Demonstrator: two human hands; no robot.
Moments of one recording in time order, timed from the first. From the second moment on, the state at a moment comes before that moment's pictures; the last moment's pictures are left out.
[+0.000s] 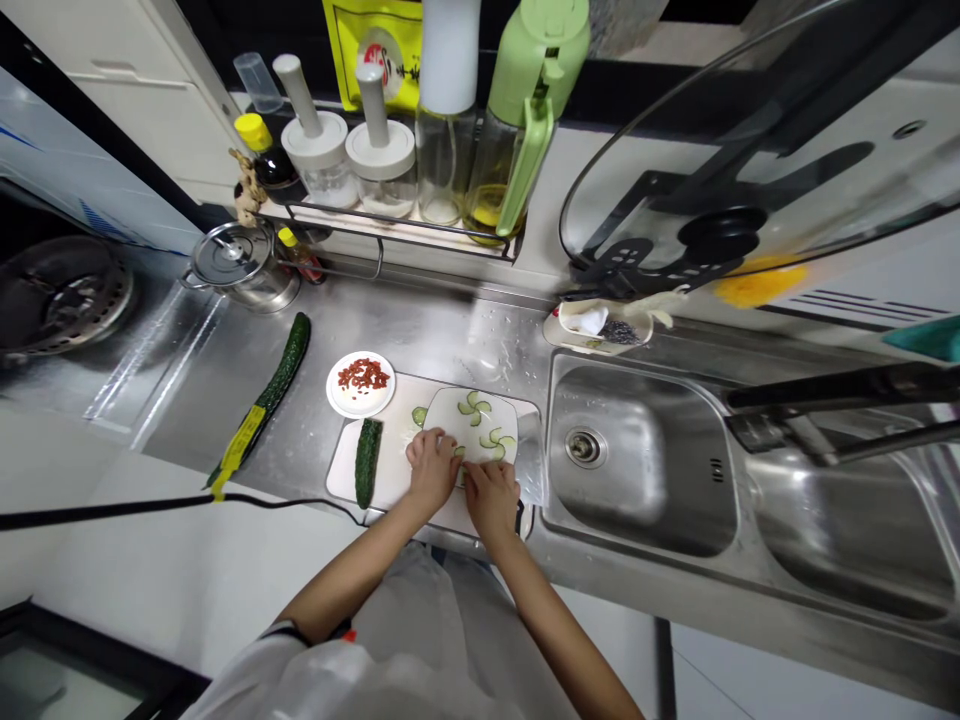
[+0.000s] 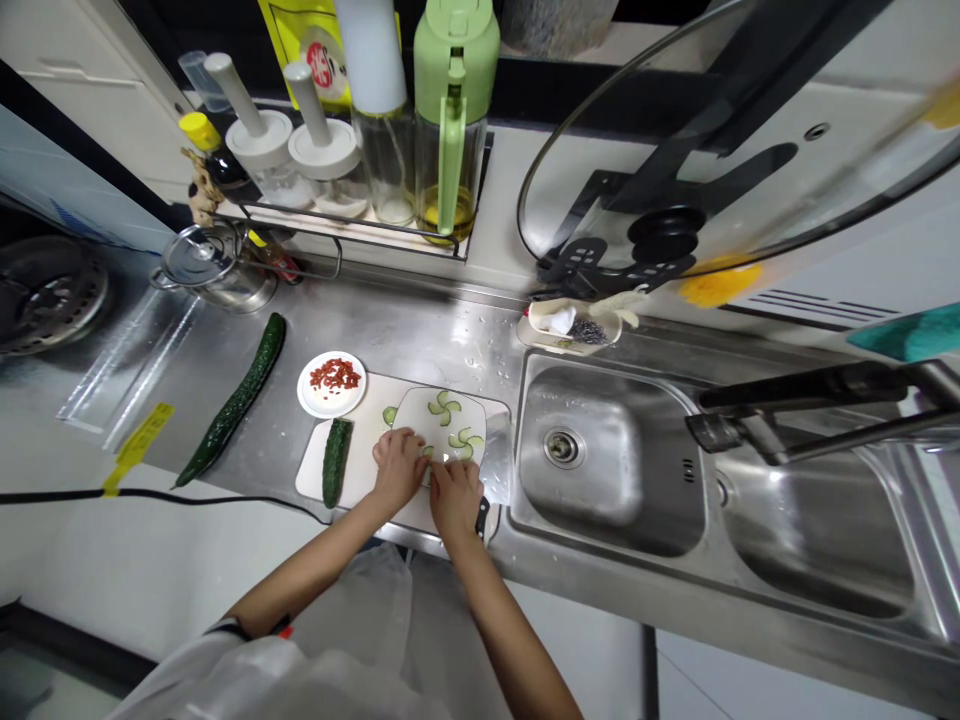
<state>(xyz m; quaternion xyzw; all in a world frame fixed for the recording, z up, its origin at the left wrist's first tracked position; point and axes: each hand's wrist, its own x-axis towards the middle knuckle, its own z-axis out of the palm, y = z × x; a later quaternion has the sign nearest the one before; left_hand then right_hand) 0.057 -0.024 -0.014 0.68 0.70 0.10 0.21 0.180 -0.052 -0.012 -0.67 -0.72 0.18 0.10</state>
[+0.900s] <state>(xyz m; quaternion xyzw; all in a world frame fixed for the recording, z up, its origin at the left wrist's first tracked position) 0.054 -0.023 -0.018 0.69 0.68 0.13 0.19 0.174 -0.055 -0.013 -0.69 -0.71 0.17 0.07</state>
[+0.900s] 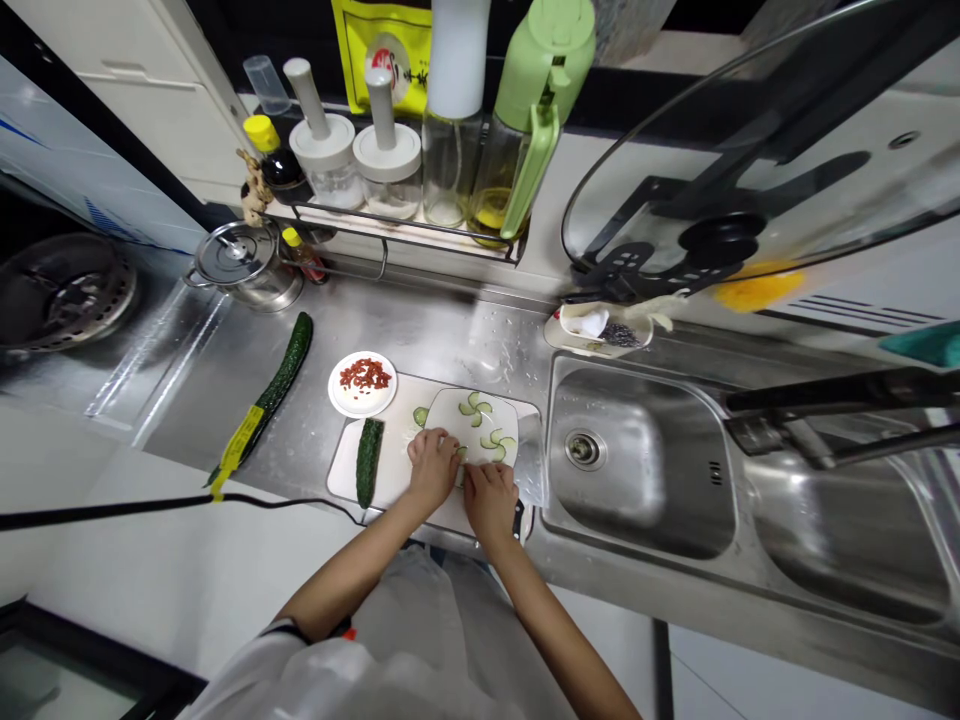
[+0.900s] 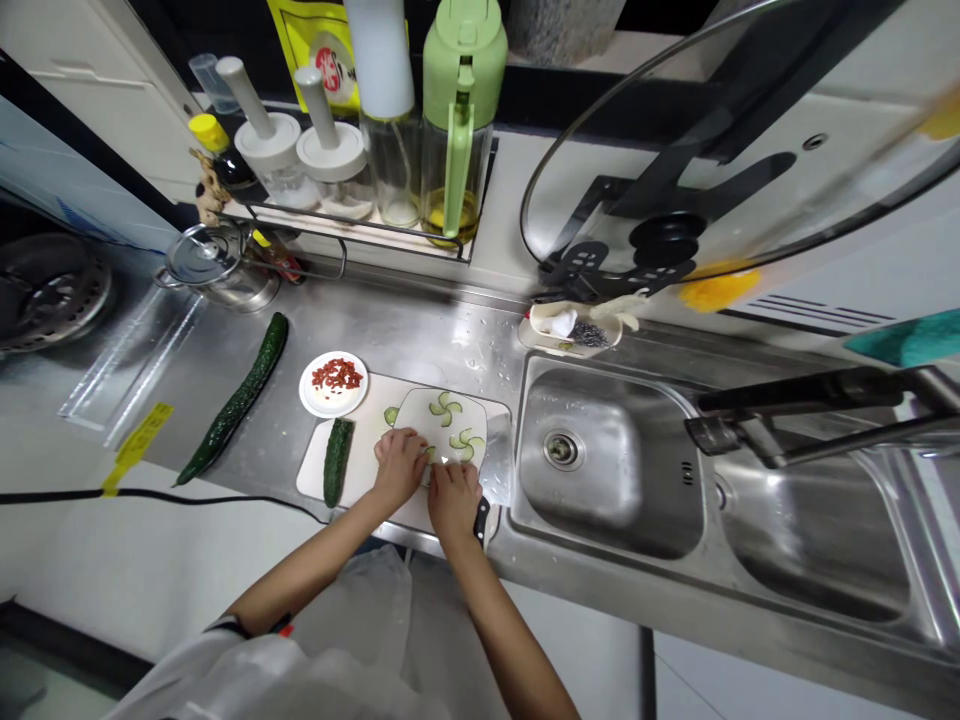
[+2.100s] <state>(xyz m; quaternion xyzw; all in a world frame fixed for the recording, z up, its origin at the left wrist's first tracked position) -0.008 0.022 -0.022 0.54 0.77 0.24 0.24 0.189 -0.055 -0.008 -0.70 -0.69 0.20 0.09</state>
